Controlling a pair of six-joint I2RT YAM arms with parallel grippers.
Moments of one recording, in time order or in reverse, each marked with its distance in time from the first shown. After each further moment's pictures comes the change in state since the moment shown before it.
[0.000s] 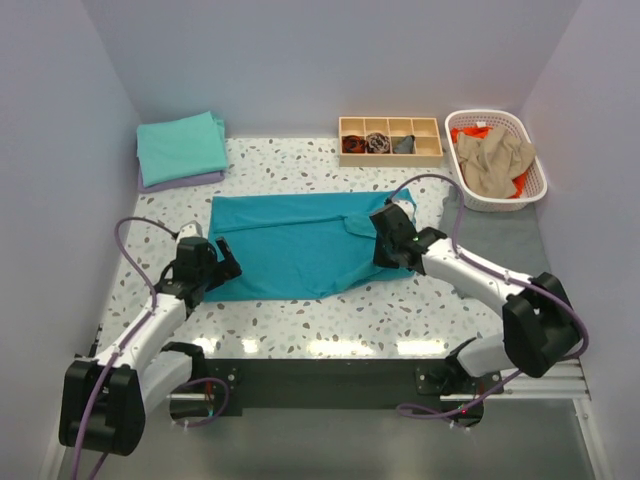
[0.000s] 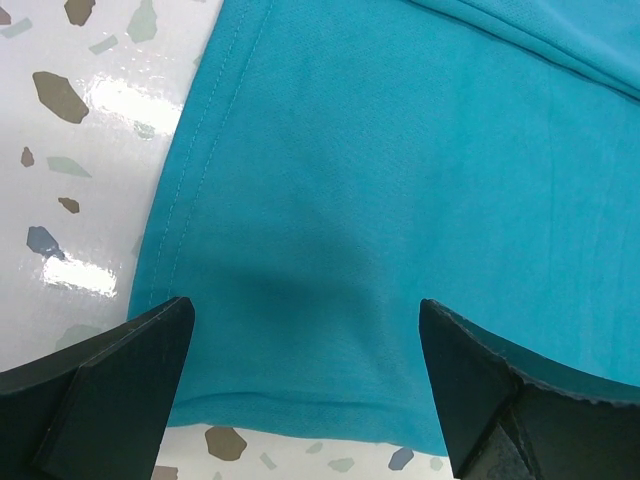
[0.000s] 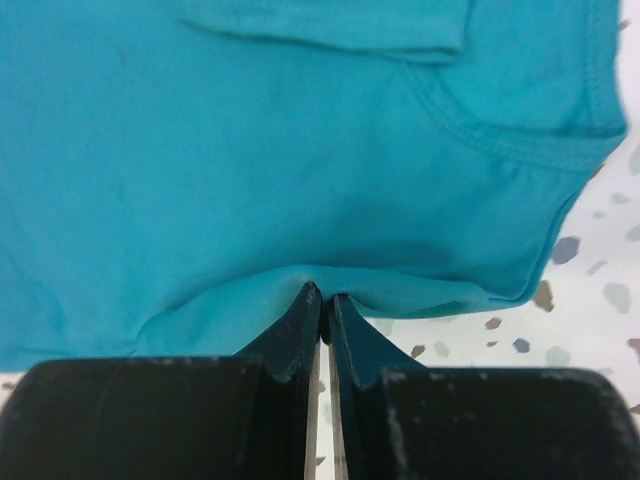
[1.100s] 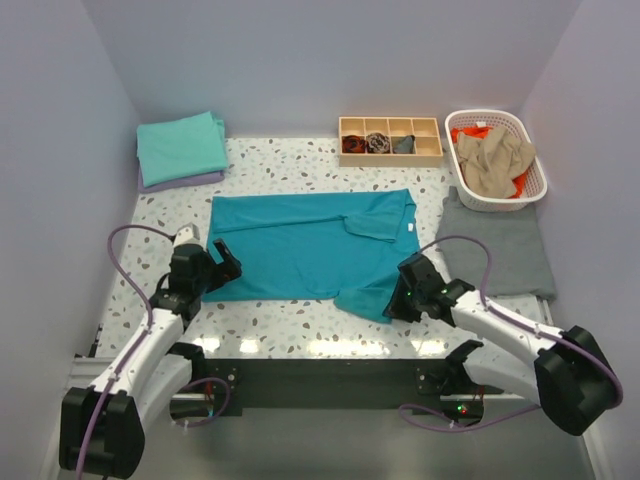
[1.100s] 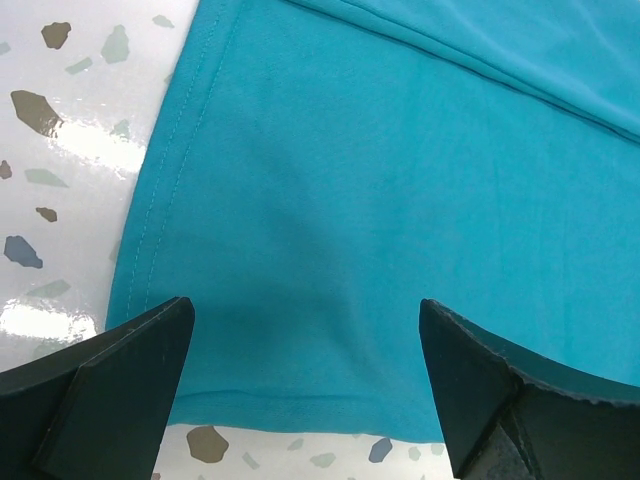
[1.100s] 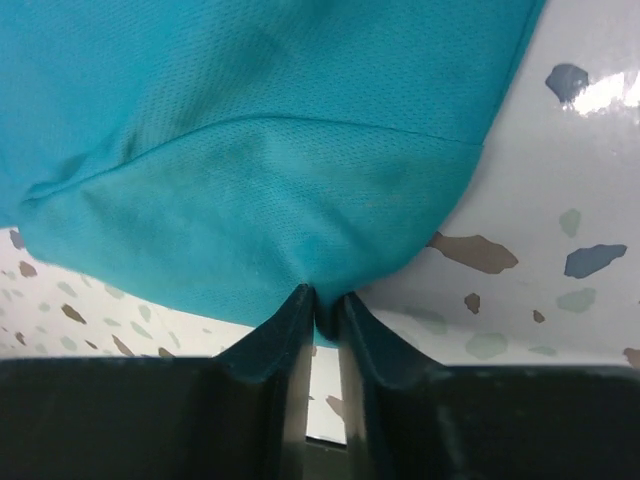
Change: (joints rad) left arm 0.003 -0.138 -0.061 0.044 0.044 -0.003; right arm -0.013 -0.351 -0.473 0.043 -0.266 0.296
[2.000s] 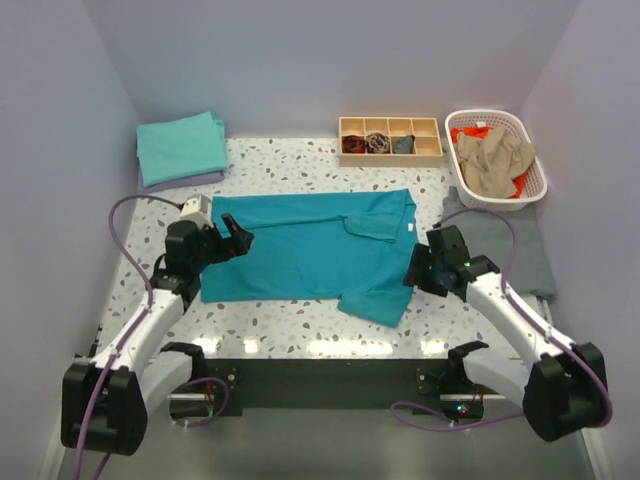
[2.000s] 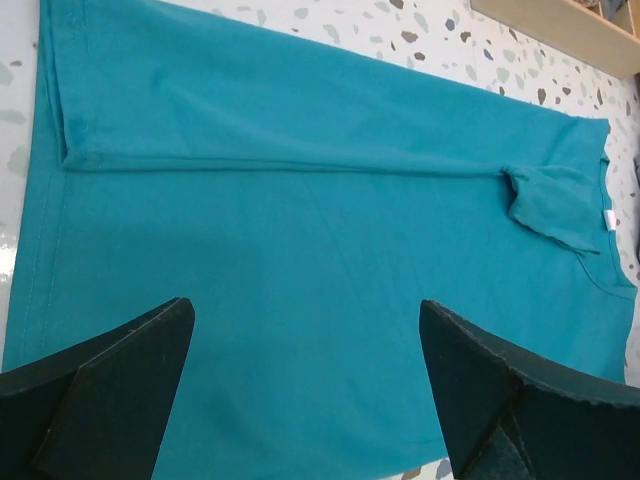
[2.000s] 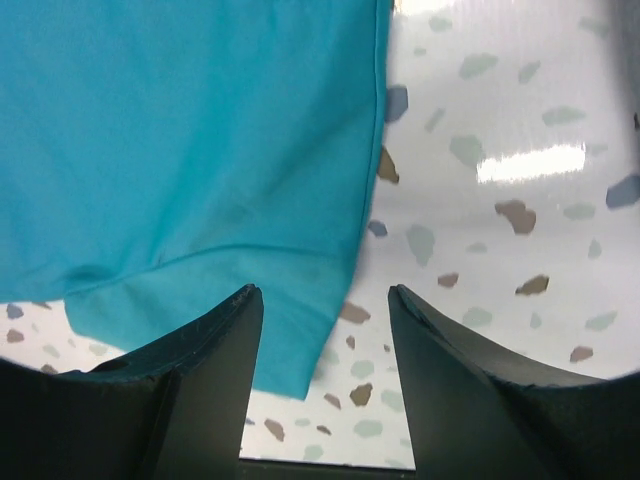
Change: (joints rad) left arm 0.026 0.184 0.162 0.237 0.239 0.106; right arm -0.293 0.055 0.233 -0.155 0.054 -0.377
